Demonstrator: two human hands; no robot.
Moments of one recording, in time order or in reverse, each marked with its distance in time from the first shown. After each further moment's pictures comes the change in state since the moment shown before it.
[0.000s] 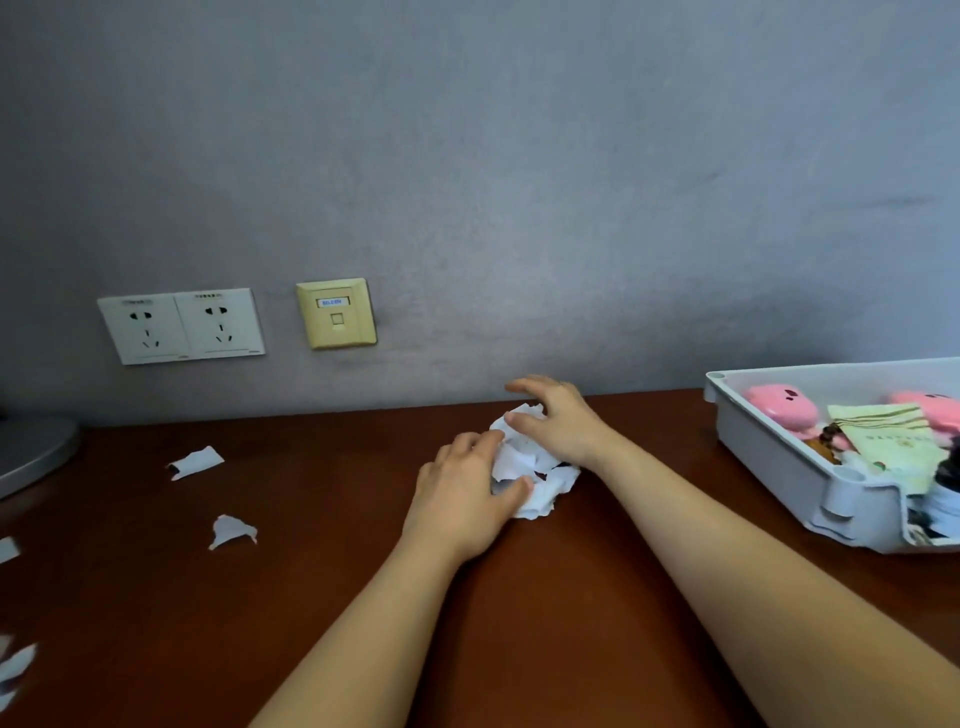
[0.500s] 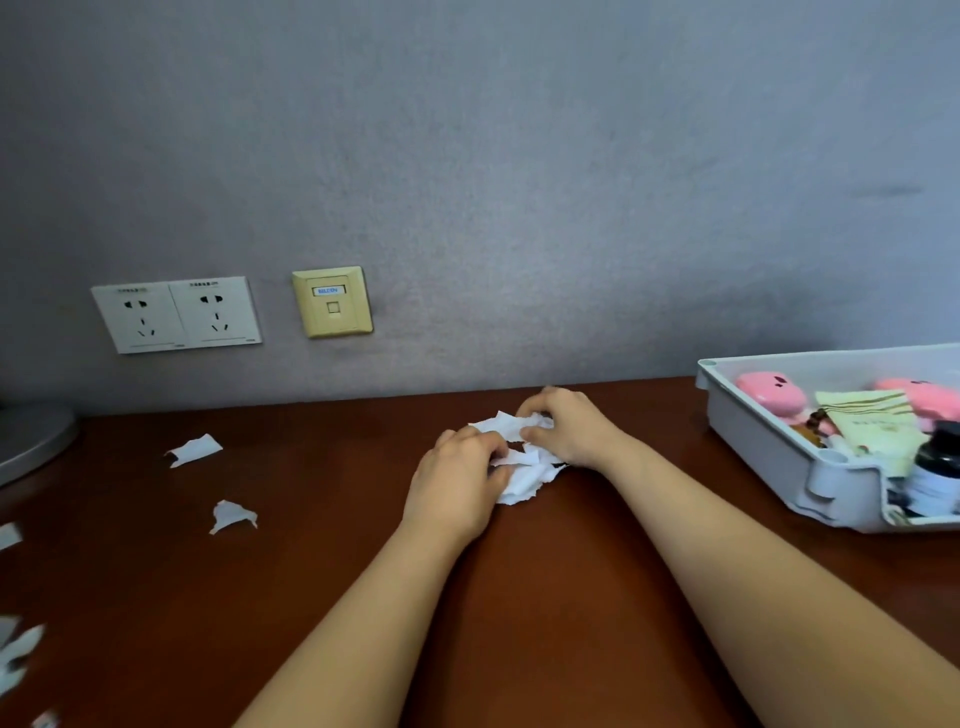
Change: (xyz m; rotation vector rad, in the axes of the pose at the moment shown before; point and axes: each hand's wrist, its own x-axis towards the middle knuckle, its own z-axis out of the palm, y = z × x) left_hand -0.001 0.000 0.000 0.036 0.072 0.051; right_hand -0.019 0.002 -0.009 -0.138 -0.075 0.009
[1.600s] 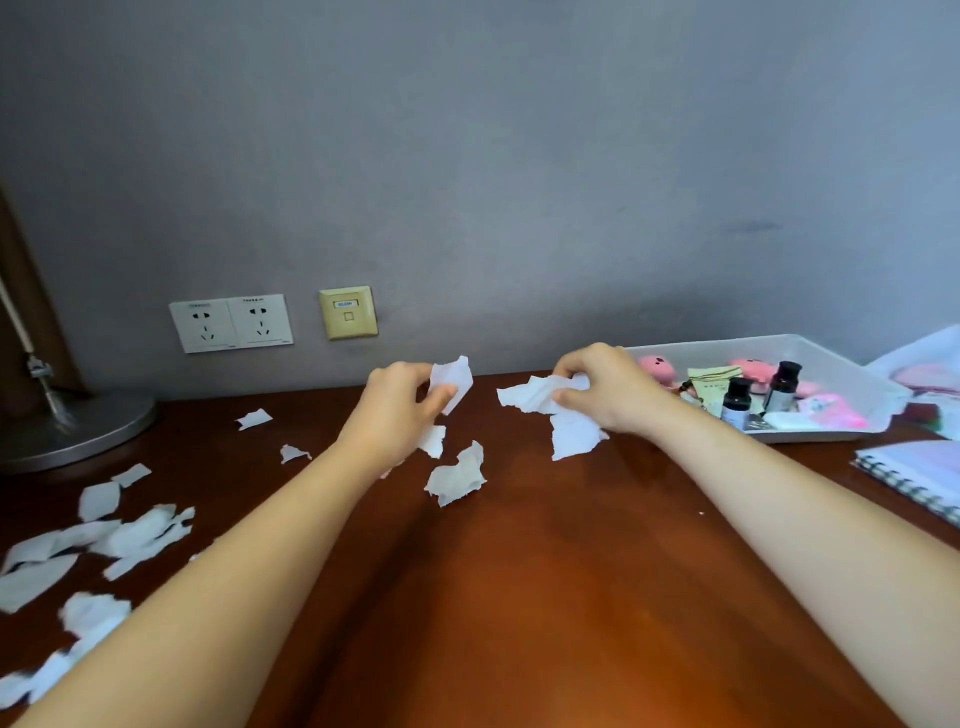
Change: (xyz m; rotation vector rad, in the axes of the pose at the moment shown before) left_hand -0.098 0.061 -0.142 -0.159 0.125 0.011; right_hand -0.180 -0.090 -0.121 -0.096 0.153 0.023
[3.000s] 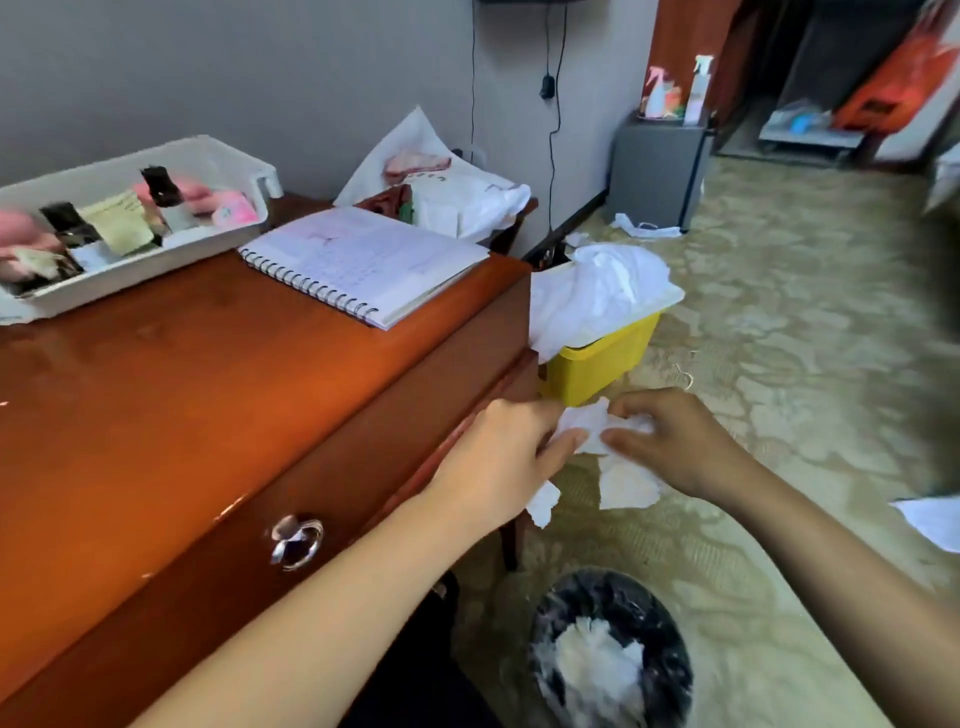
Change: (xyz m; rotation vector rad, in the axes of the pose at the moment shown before) left_hand -0.247 0.378 0.296 -0.447 -0.811 0.851; right_hand -0.488 0.256 -0.123 0.057 0.237 0.828
